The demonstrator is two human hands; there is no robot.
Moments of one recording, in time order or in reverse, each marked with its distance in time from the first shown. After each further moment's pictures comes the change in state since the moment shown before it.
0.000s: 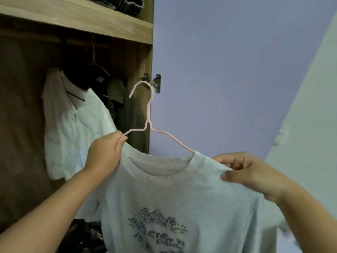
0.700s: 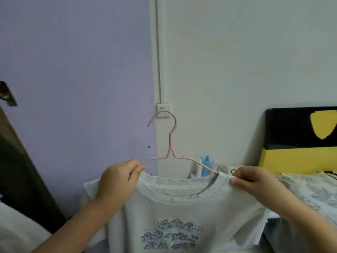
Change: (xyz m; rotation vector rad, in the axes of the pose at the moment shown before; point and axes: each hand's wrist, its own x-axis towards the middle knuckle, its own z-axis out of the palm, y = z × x) left_hand -0.060 0.188 0.082 -0.581 -0.326 0.534; right_hand -0.230 0.058 0.029 -0.561 1.071 0.509
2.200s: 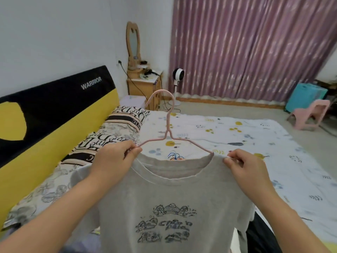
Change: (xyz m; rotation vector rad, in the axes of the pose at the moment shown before) left_hand -0.013 0.717 0.392 -0.852 -0.630 0.899; right_hand -0.415 0.352 -0.333 -0.400 1.297 1.035
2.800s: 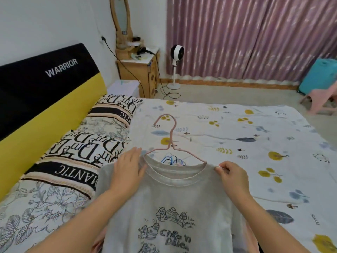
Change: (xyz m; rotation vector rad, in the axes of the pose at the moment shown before) left_hand 0.127 -0.075 0.261 0.119 -0.306 -0.204; right_hand 0.176 0.183 0.170 -0.016 -0.099 0.358
